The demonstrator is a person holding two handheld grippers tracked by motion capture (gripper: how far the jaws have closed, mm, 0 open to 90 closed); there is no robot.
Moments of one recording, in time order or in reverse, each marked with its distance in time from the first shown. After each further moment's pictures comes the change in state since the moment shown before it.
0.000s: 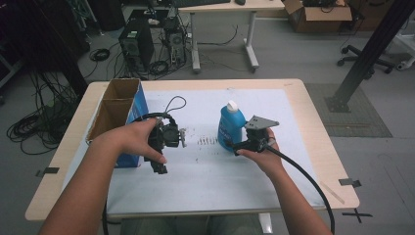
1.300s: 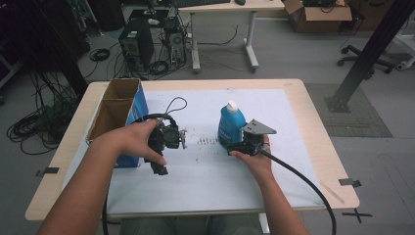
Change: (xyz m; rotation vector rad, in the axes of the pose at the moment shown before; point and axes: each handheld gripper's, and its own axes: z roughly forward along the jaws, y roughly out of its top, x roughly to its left) left arm -0.003 0.000 -0.001 -0.008 0.004 0.016; right arm 0.011 -0.014 0.015 -0.133 -0.077 0.063
